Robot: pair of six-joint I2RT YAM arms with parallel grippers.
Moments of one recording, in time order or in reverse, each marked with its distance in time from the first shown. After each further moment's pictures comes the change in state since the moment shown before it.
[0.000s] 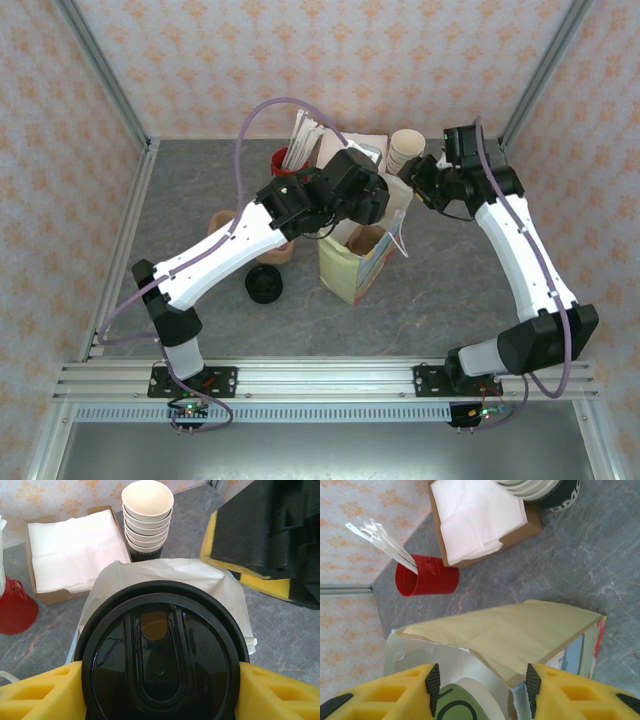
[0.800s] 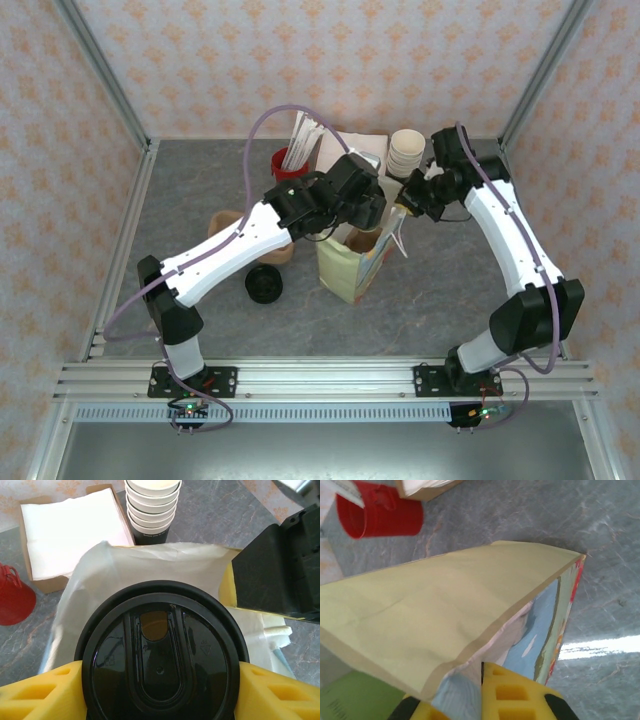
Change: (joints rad) left arm 0.020 0.008 -0.096 0.047 0.021 0.008; right arm 0.000 0.097 0.030 -0.167 -0.147 -0.109
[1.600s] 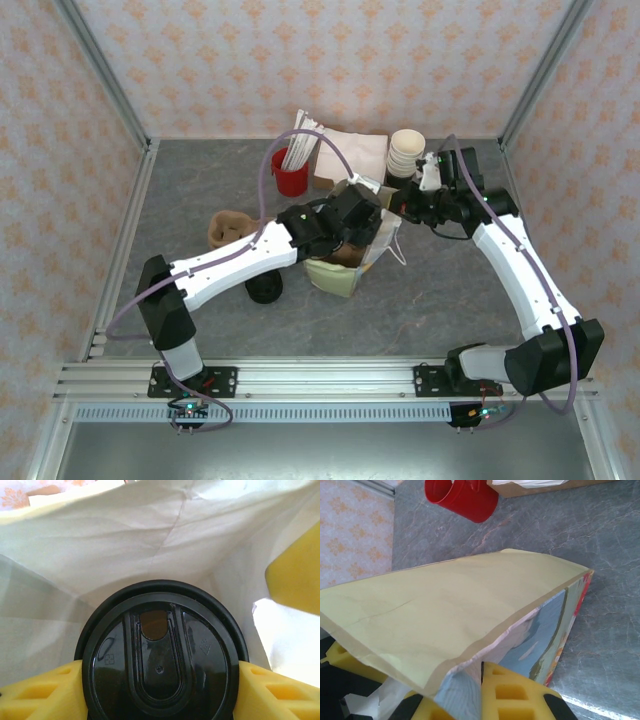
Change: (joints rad) left arm -0.039 -0.052 -0.298 0.235 -0.121 0.054; right arm 0.040 -0.212 -0.236 0.256 -0.102 -0.220
